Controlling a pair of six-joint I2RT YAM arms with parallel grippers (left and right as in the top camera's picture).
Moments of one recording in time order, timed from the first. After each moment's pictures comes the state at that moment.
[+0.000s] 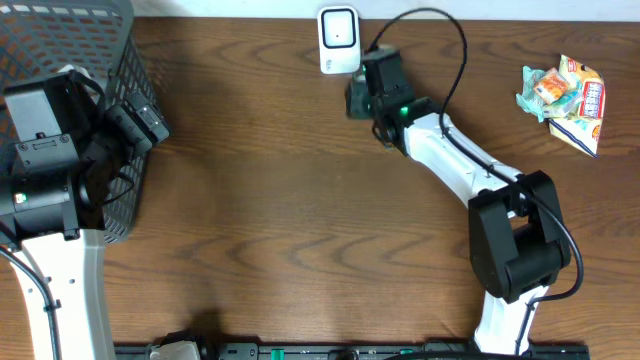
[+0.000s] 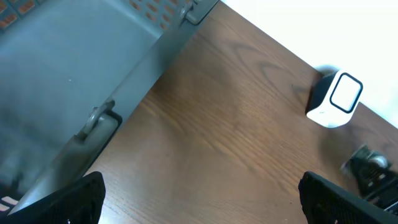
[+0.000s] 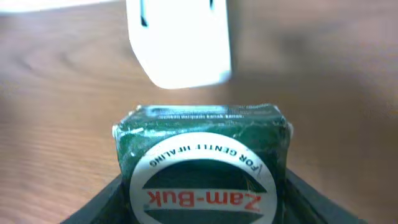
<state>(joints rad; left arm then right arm) 0.21 1.23 1.46 -1.02 0.09 -0.41 0.42 2.01 1.46 -0.22 0.09 0.38</state>
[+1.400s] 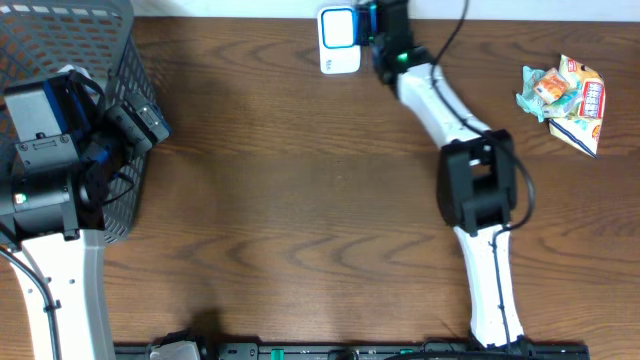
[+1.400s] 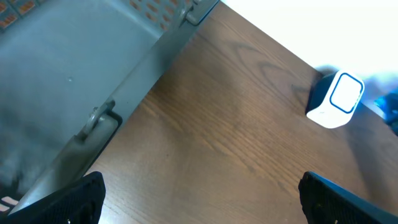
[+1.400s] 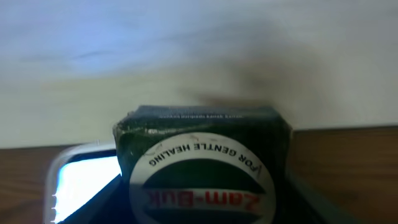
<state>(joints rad) 0.21 1.23 1.46 -1.02 0.09 -0.41 0.28 2.49 2.15 -0.14 0.15 0.28</state>
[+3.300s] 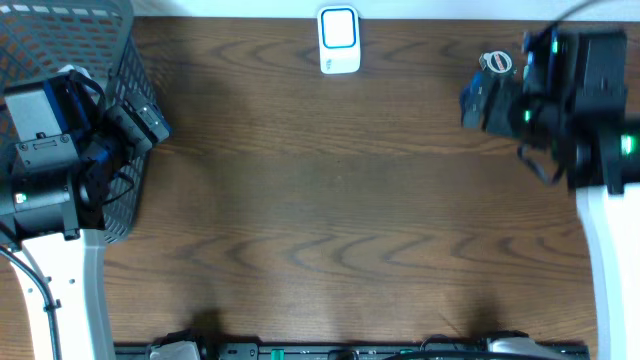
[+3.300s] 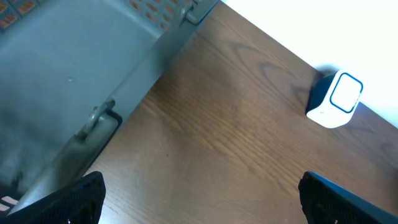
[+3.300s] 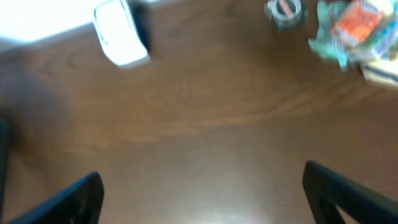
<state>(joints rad) 0.21 1.23 1.46 -1.03 0.09 -0.41 0.10 1.36 1.64 -1.10 -0.06 0.32</state>
